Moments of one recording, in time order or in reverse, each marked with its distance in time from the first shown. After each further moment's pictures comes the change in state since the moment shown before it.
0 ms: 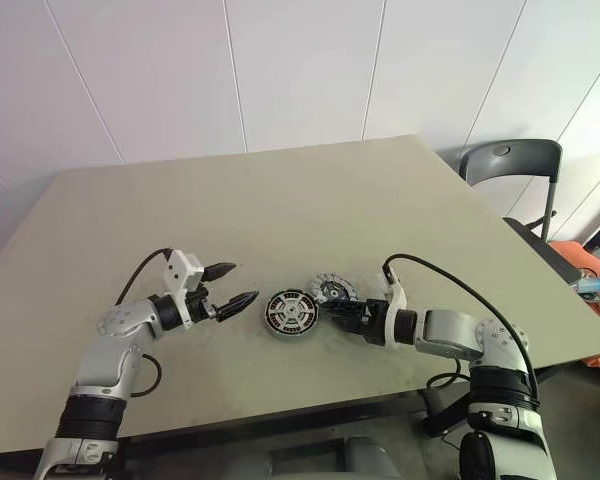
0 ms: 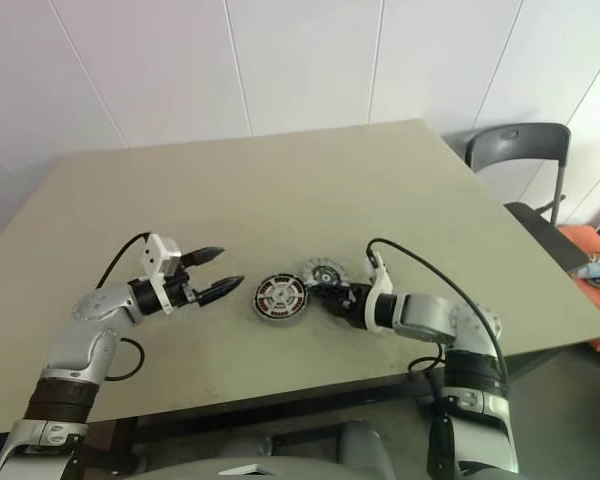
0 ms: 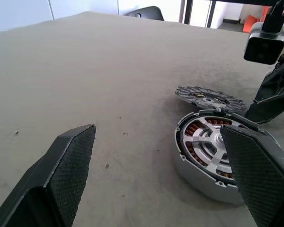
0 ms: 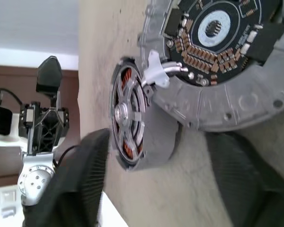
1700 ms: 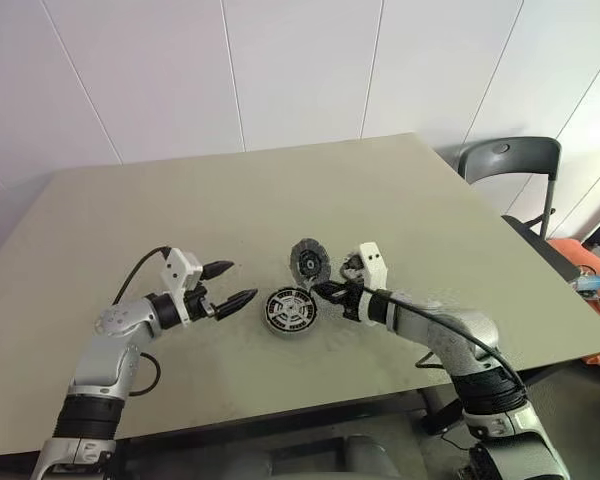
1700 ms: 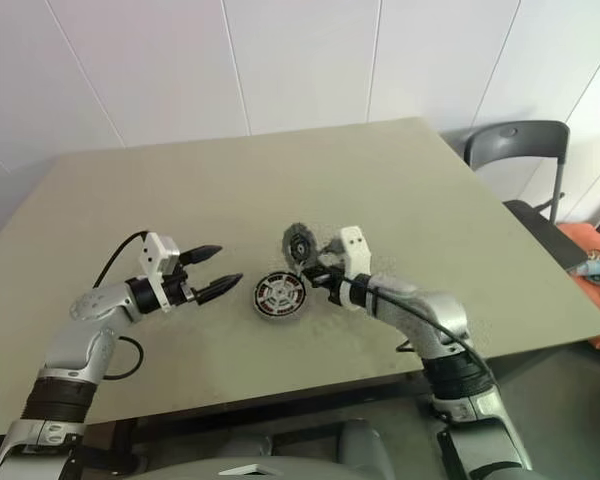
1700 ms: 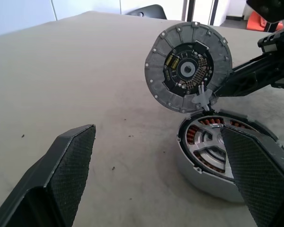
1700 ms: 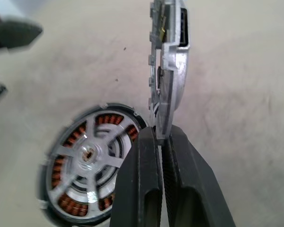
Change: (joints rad) left arm 0.020 0.016 0.008 -0.004 0.005 -0.013 0.001; right arm -0.002 -0.156 0.562 -0.350 -0.937 -0.625 0.611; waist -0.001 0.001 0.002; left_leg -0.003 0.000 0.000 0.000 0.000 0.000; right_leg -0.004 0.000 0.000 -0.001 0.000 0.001
